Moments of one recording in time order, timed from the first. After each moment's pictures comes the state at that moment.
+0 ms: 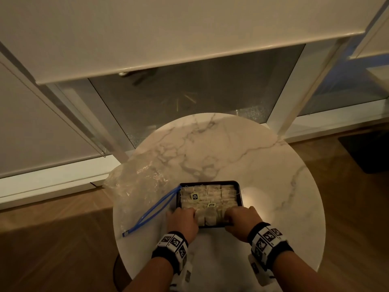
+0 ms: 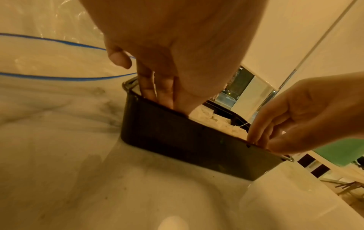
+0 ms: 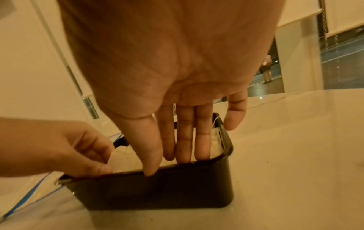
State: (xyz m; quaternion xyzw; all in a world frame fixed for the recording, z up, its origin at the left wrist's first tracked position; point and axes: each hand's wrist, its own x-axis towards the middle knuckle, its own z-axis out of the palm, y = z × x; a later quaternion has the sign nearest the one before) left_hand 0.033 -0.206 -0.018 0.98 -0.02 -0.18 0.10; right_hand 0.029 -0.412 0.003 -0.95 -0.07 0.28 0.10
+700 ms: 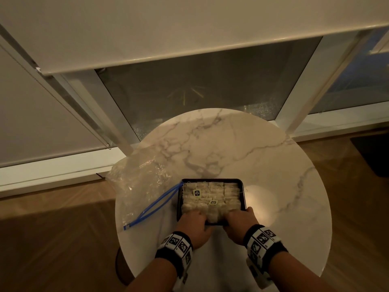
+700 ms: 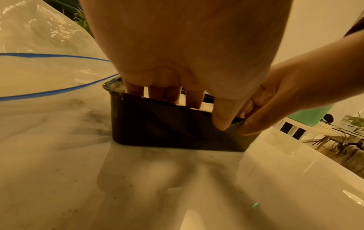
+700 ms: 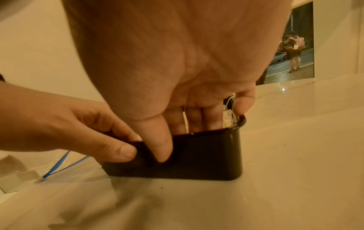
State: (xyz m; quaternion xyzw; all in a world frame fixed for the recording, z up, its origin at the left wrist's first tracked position) left_hand 0.025 -0.218 -0.040 0.95 -0.14 -0.23 0.19; right_hand 0.029 -0.399 -0.017 -0.95 -0.10 0.29 0.03
